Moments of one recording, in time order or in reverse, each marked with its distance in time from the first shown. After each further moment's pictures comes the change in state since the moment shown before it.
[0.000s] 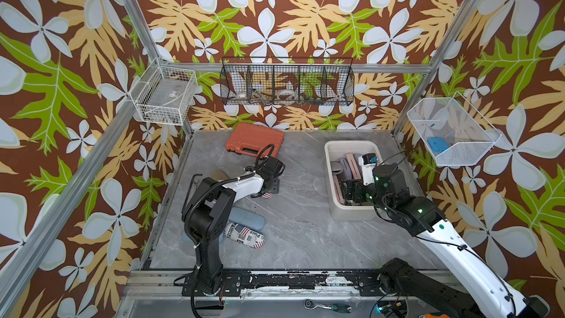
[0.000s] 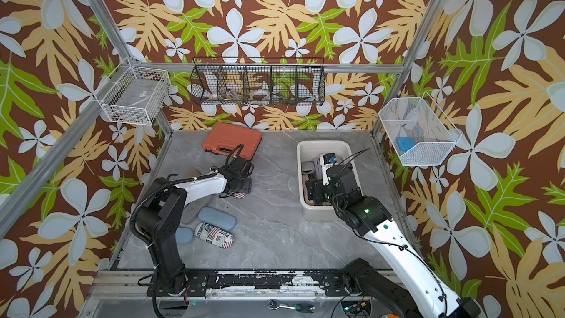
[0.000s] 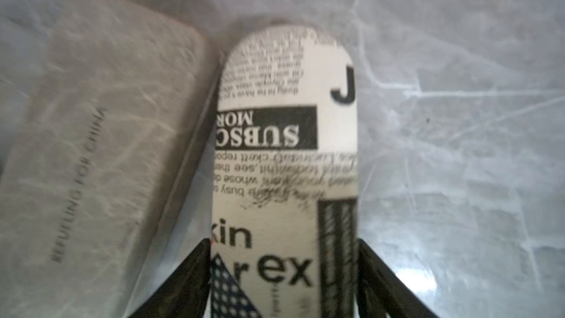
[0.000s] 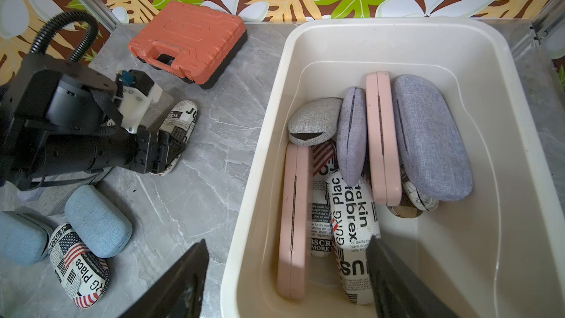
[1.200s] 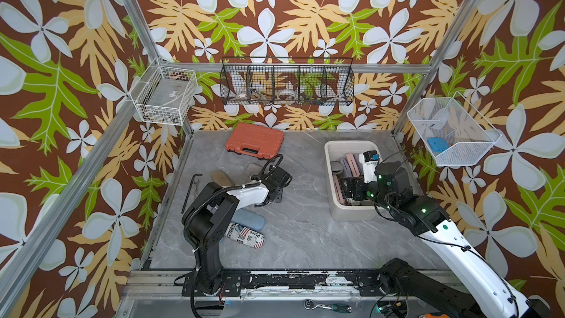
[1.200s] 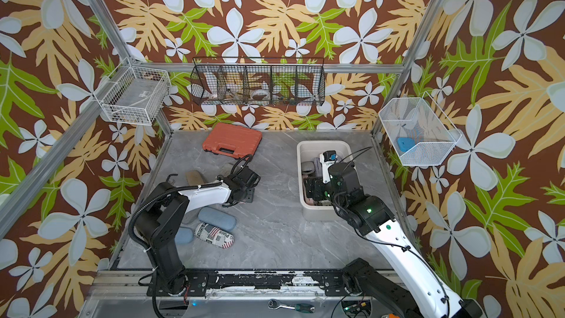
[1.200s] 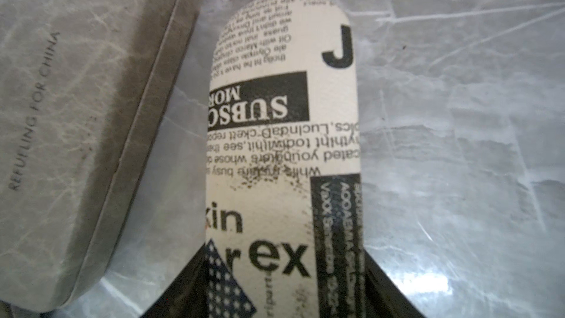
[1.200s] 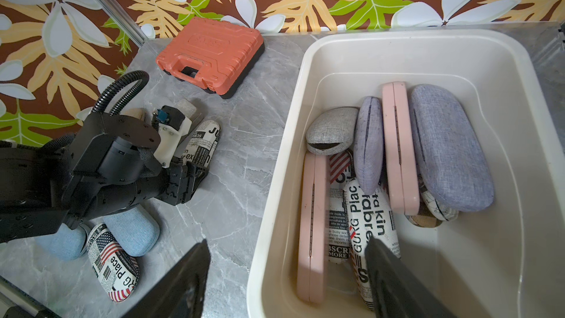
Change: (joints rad) left arm -0.085 -0.045 -0.101 0.032 -0.082 -0.055; right arm 0.000 -0.004 0.040 0.000 -0.051 0.027
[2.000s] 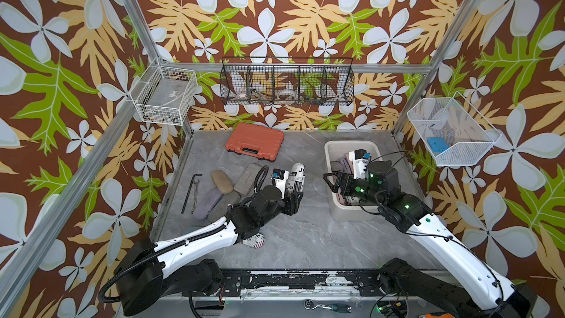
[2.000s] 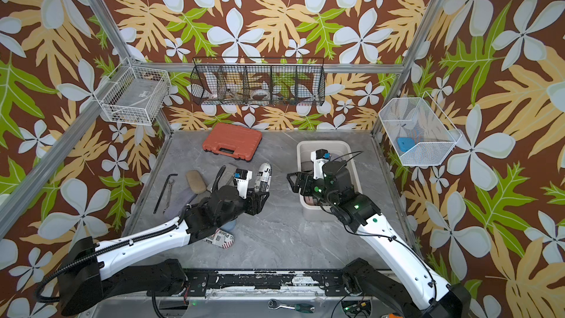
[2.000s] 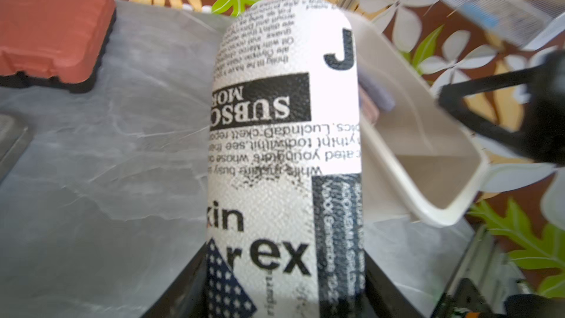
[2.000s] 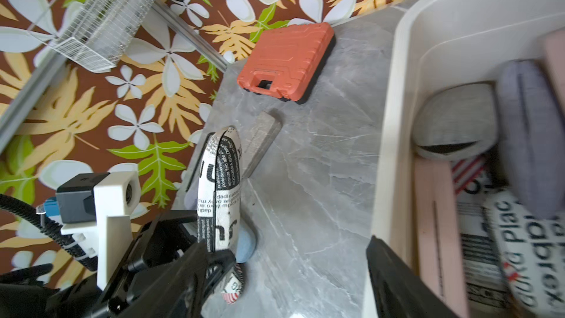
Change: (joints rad) left arm -0.284 -0.657 -0.330 0.461 0.178 -0.097; right arm 0.027 0.074 -0.098 0.318 -0.280 0.306
